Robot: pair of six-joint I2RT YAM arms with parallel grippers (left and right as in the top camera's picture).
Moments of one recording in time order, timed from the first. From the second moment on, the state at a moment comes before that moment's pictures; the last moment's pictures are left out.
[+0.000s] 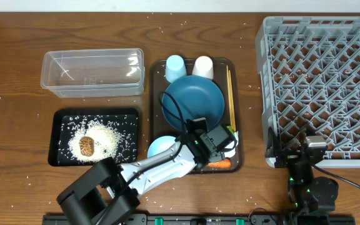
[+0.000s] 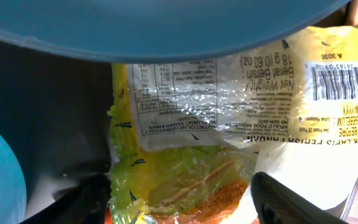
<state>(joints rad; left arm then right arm) -0.97 1.71 0.96 -0.50 -0.08 -1.15 -0.01 0.02 0.01 -0.06 -0.09 0.11</state>
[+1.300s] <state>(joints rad) -0.97 1.52 0.96 -0.50 0.04 -1.14 -0.01 0.02 0.01 -0.06 -0.09 0.11</state>
